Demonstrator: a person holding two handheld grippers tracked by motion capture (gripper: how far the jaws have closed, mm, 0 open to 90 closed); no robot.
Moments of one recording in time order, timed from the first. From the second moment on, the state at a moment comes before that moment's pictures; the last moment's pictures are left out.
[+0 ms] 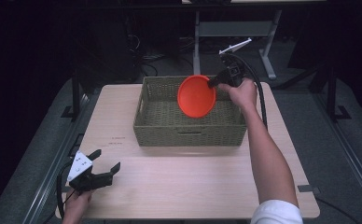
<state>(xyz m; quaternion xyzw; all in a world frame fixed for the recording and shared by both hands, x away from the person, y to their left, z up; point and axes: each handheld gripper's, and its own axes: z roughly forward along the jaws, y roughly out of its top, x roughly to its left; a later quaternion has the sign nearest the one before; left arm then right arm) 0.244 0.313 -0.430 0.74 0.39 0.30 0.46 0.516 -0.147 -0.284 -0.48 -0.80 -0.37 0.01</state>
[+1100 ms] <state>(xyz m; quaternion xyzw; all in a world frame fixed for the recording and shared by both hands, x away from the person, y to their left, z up) 0.242 0.314 -0.430 0.74 0.39 0.30 0.46 0.545 -0.126 -0.366 -0.52 -0.81 -0.28 0.04</state>
